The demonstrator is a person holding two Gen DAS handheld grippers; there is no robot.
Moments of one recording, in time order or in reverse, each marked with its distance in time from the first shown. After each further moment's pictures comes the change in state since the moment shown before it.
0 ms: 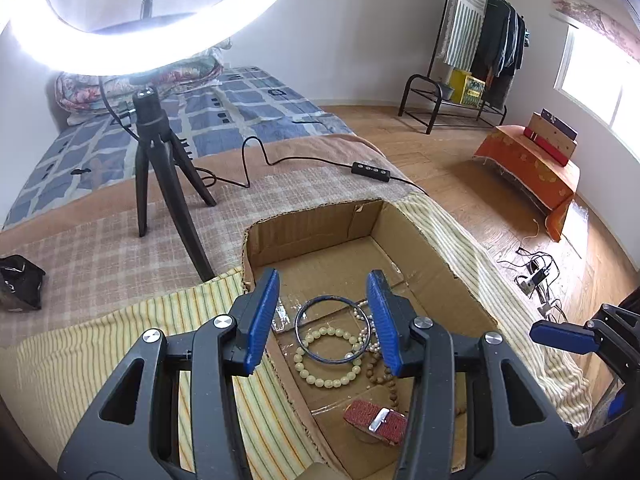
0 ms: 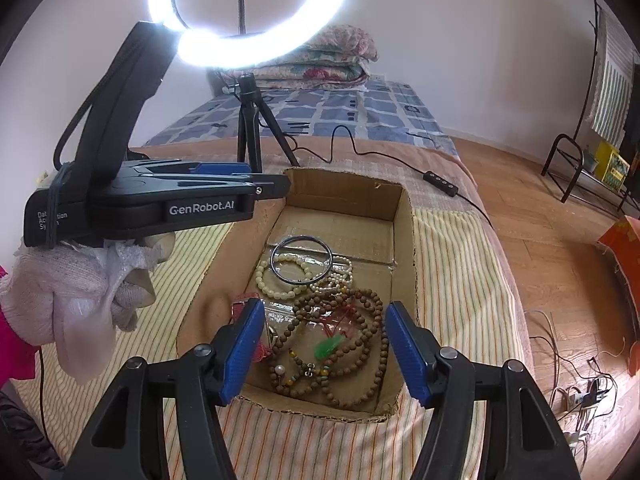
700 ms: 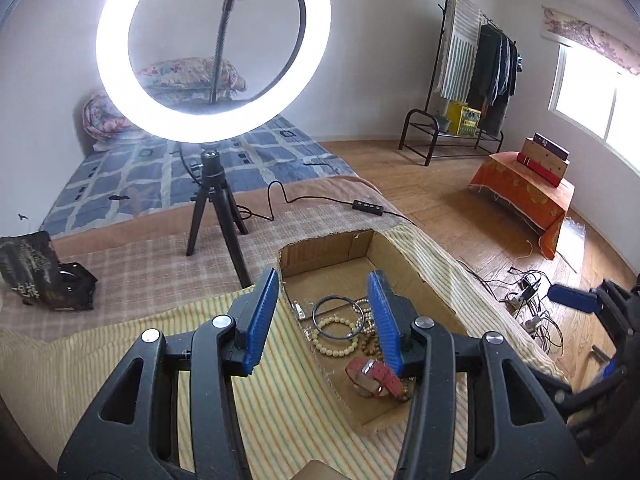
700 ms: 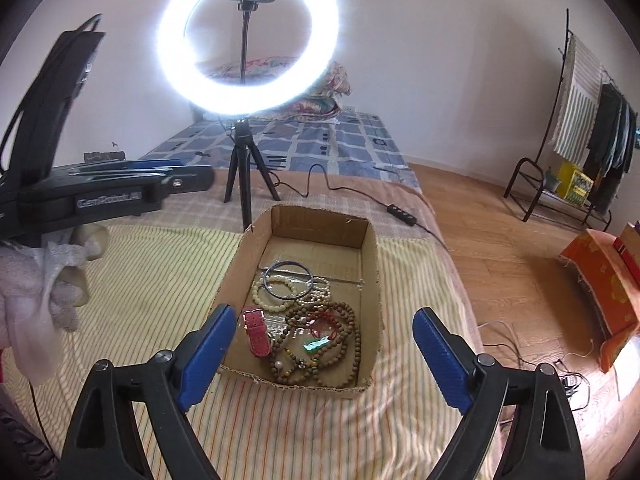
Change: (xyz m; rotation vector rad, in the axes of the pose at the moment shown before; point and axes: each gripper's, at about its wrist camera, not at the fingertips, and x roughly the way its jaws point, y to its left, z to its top) left arm -0.118 0.006 -0.010 0.010 -0.127 0.017; right arm -0.075 0.022 0.000 0.004 -0.104 -0.148
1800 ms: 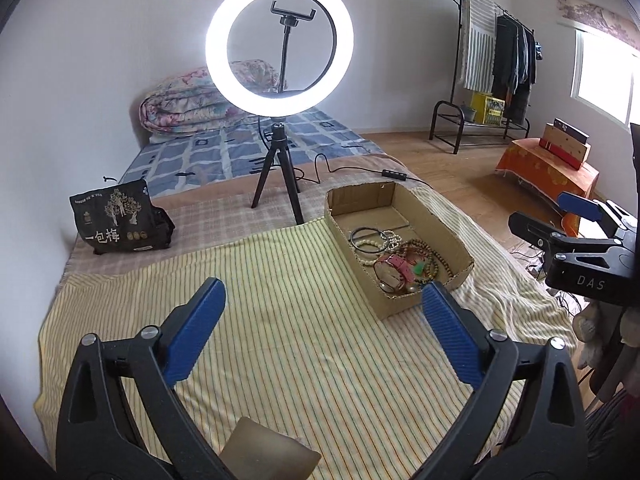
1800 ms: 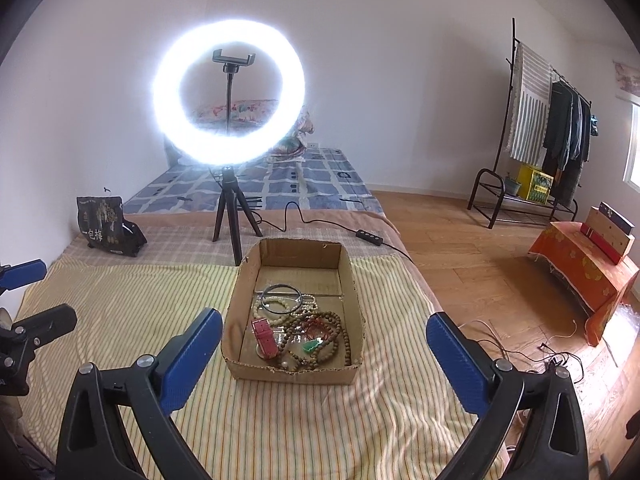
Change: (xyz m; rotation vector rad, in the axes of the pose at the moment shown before) left arm -0.129 -0.007 -0.085 0.016 0.011 0.157; right arm -0.068 0.015 -0.018 0.110 -0.134 -0.092
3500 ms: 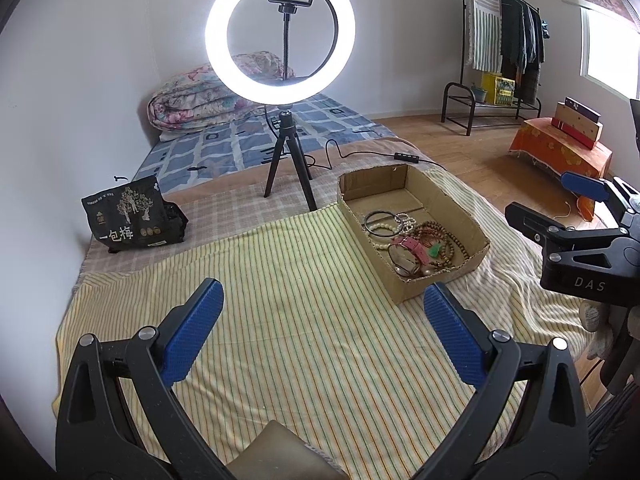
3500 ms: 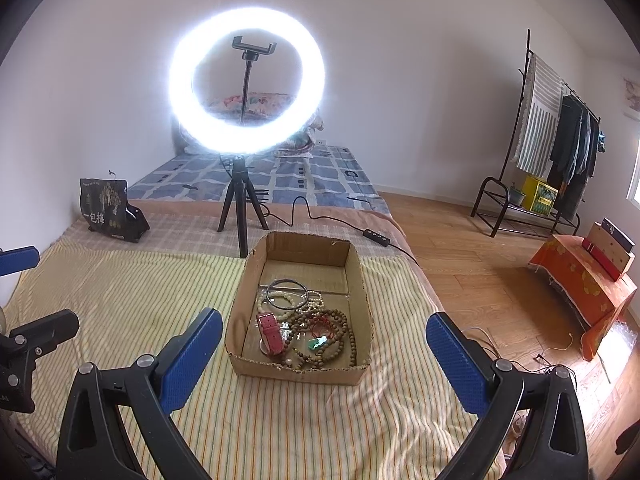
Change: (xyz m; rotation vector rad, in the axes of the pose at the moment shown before) left arm 0.005 -0.006 -0.004 0.043 0.047 0.064; right arm 0.008 0.013 -0.004 -0.069 0.016 0.008
